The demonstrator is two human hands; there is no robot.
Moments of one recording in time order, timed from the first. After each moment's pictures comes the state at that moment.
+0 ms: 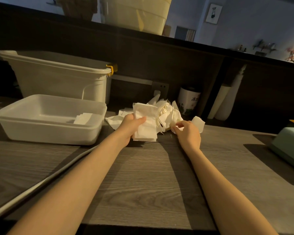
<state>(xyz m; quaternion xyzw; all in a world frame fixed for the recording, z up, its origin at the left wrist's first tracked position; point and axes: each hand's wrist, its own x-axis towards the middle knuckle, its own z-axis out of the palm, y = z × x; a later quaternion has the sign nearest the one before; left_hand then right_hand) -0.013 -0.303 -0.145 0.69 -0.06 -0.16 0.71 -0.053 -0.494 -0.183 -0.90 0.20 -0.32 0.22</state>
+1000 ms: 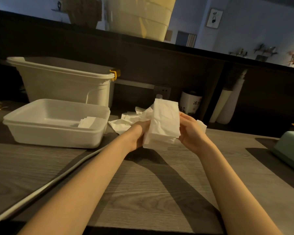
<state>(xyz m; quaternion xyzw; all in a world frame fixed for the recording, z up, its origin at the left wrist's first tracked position) -0.024 -0.304 -0.142 0.60 -0.10 -0.28 0.74 -0.086 -0.454 -0.124 -0.65 0.00 -0.11 0.75</state>
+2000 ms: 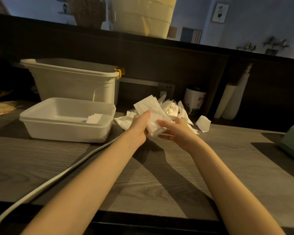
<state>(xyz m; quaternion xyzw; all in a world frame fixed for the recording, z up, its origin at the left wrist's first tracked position) -0.031 -0.311 -0.136 0.56 0.03 -0.18 0.81 -0.079 -0.426 -0.140 -0.74 0.10 -0.06 0.66</state>
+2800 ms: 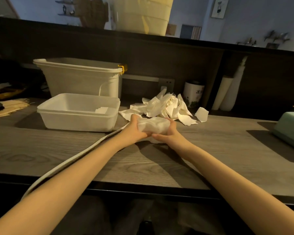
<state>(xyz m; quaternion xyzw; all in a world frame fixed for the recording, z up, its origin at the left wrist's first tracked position) -0.068 -0.248 -0.166 0.81 -0.25 -0.09 0.52 -0.131 -0.399 -0.171 -0.81 0.02 -0.02 0.59</state>
